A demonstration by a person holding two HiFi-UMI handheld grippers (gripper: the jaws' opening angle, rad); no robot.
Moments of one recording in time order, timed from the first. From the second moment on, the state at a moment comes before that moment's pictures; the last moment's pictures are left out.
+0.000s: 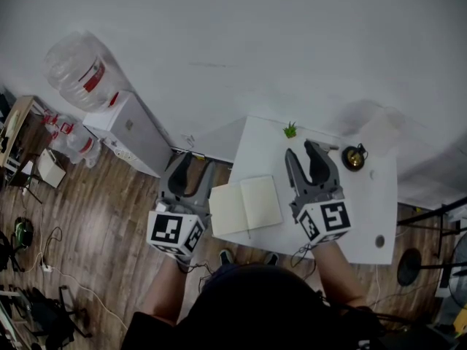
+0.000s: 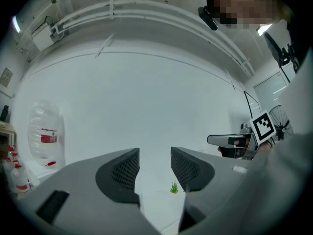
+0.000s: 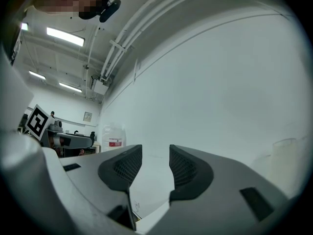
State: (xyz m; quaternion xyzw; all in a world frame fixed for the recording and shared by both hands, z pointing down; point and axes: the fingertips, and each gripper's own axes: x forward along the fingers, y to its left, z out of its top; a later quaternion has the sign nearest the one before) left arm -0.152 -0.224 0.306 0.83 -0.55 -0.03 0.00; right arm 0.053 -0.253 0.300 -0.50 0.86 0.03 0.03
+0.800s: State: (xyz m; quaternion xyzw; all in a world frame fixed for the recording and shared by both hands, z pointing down) left arm -0.157 -0.228 0.317 0.84 -0.55 -0.03 0.02; right arm 0.051 -0.254 0.304 -0.51 0.86 0.03 0.03
